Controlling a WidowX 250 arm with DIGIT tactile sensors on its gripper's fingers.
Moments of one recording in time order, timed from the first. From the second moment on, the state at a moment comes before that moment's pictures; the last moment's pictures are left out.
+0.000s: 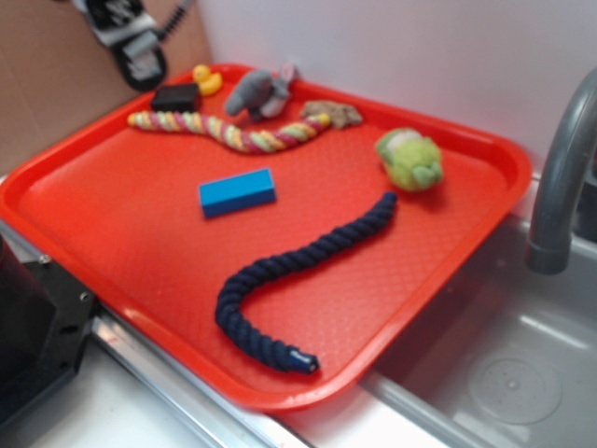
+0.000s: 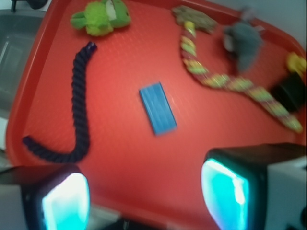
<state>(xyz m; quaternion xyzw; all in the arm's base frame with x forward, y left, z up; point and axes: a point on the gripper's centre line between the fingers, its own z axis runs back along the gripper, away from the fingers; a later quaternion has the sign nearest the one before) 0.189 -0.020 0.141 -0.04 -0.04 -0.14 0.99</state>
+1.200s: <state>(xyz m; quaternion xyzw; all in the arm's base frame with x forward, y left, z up) 0.228 -0.023 0.020 0.01 0.02 -0.23 0.97</state>
